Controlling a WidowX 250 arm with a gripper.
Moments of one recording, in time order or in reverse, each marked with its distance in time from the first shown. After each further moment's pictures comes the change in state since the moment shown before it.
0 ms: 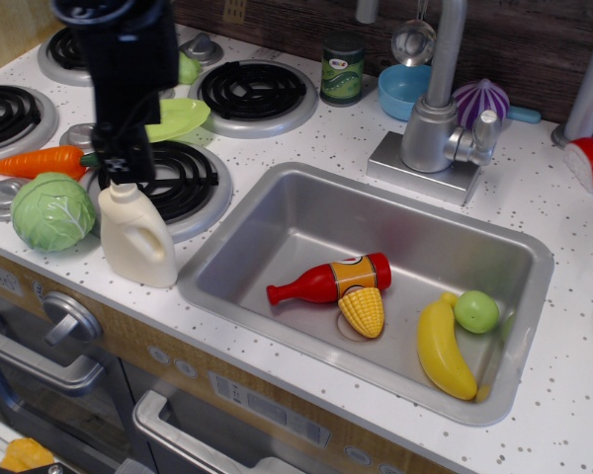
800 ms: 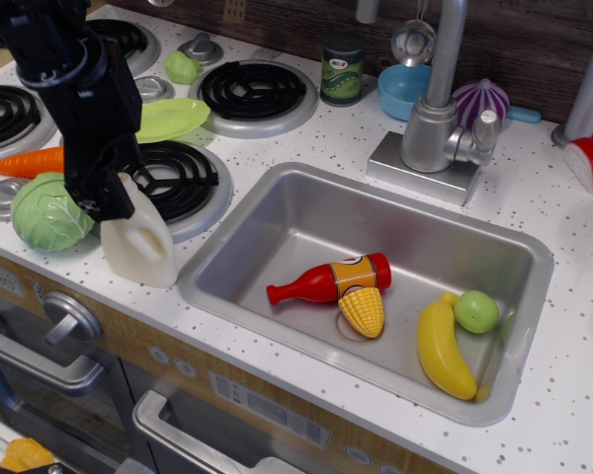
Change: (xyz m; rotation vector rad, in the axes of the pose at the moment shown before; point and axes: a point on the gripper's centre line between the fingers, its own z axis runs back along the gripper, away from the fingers) arm -0.020 0.000 -0.049 -0.043 -0.099 0.010
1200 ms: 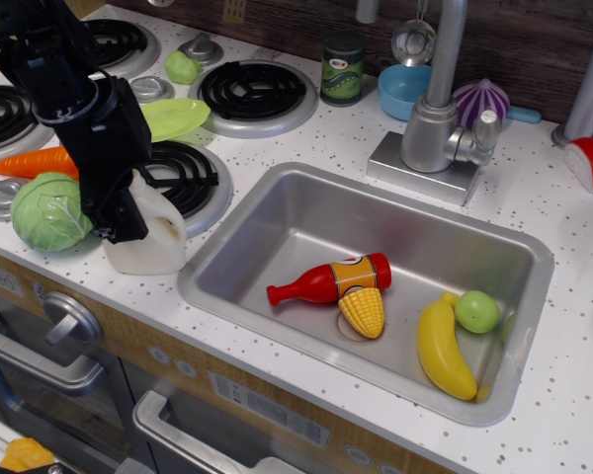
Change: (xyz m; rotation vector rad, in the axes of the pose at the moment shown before) arm 0.000 -0.006 -0.018 -0.059 -0.022 0.042
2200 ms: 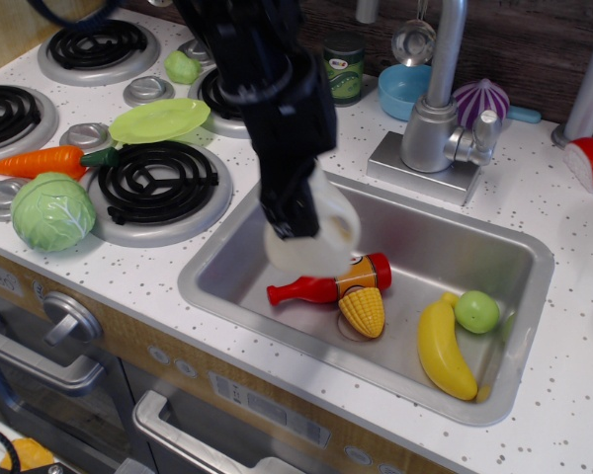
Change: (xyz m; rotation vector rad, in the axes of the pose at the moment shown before) arm 0.131 -0.047 0.004 -0.039 -0.140 -0.165
